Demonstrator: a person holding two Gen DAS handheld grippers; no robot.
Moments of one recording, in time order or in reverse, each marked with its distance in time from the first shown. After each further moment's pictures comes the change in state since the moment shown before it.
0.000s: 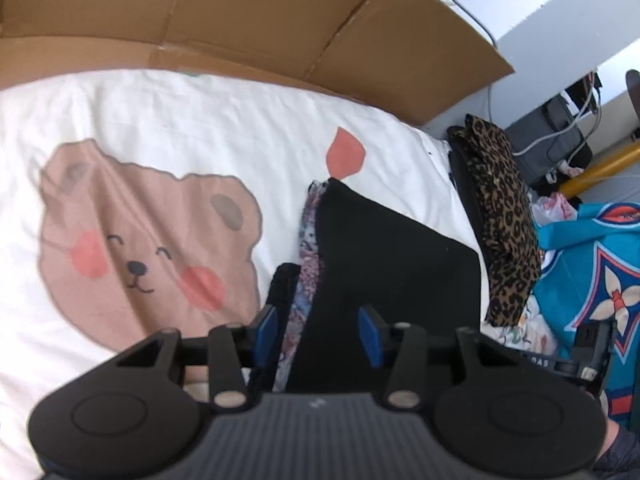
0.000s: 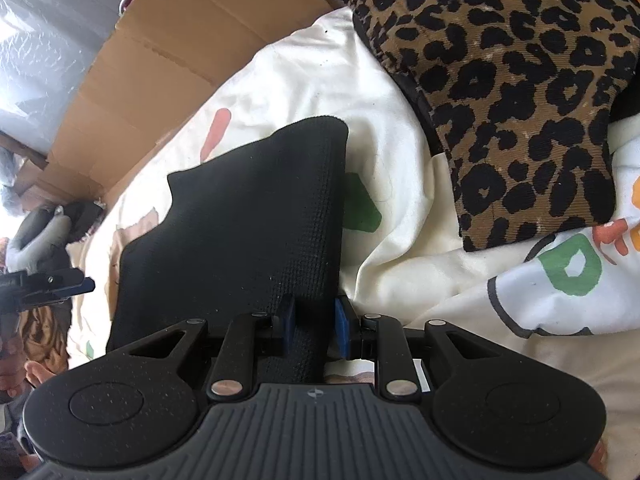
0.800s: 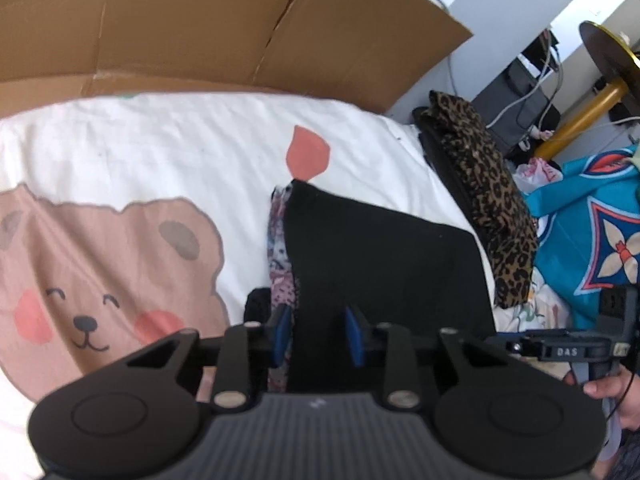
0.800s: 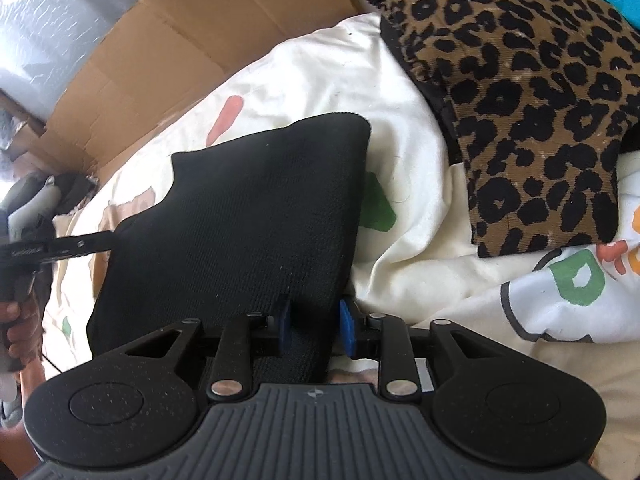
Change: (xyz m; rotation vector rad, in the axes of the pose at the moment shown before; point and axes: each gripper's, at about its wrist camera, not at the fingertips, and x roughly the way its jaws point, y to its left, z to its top) left arm 0.035 -0.008 -0.004 0.158 -0.036 -0.043; right arm -0.001 0.011 -0.003 -0.107 -0.011 -0.040
